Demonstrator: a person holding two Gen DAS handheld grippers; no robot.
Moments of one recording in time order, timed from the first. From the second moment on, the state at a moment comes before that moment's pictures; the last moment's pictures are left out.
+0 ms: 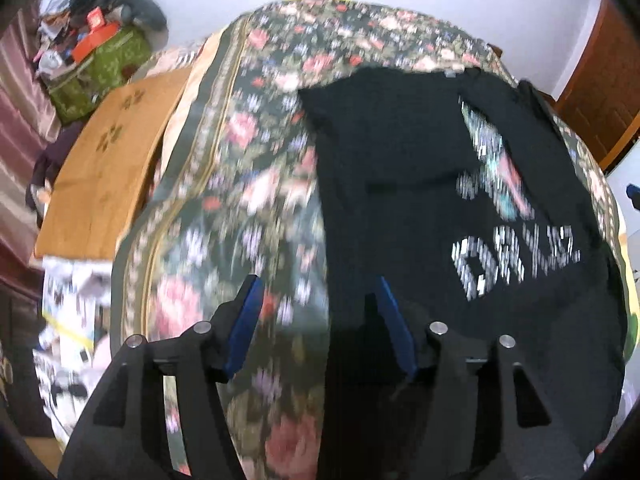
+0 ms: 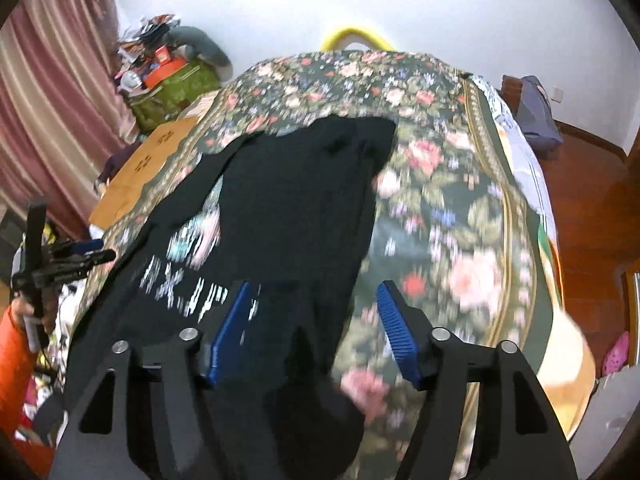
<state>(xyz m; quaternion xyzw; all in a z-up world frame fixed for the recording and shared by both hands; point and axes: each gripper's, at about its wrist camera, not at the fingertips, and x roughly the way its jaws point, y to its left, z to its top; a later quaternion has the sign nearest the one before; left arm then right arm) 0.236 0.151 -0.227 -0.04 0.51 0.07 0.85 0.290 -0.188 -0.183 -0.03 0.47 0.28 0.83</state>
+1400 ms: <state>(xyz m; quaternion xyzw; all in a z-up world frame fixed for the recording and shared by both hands) 0.143 0.160 -0.245 -0.07 0.54 0.08 0.84 0.229 -0.212 -0.248 -0.02 0.54 0.28 0.79</state>
